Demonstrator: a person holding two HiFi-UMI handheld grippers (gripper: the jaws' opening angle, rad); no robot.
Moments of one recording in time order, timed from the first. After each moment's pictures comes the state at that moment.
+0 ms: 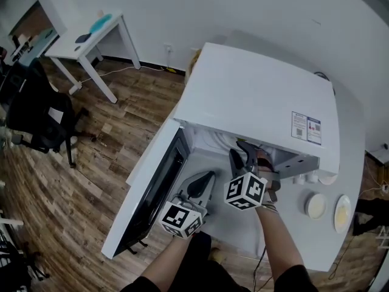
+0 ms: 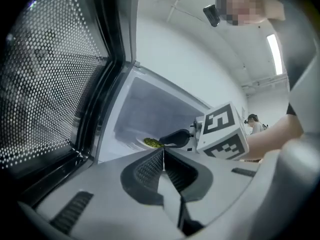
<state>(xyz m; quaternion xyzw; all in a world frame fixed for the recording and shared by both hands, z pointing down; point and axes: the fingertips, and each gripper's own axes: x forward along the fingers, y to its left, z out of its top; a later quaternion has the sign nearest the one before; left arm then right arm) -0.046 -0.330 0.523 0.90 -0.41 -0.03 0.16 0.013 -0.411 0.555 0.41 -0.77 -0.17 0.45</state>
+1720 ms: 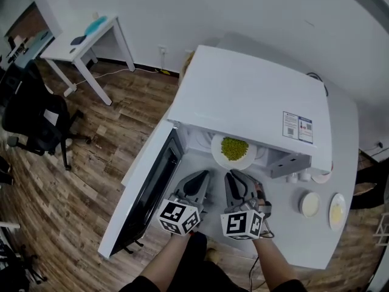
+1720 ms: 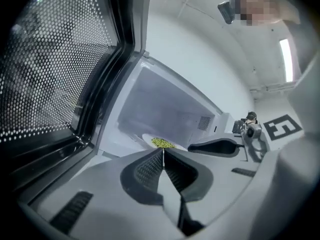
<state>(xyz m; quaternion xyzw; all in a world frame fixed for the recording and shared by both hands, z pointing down) -0.043 -0.334 0.537 0.88 -0.42 -0.03 0.21 0.013 -0.325 0.536 0.47 -0.81 -0.13 0.33</state>
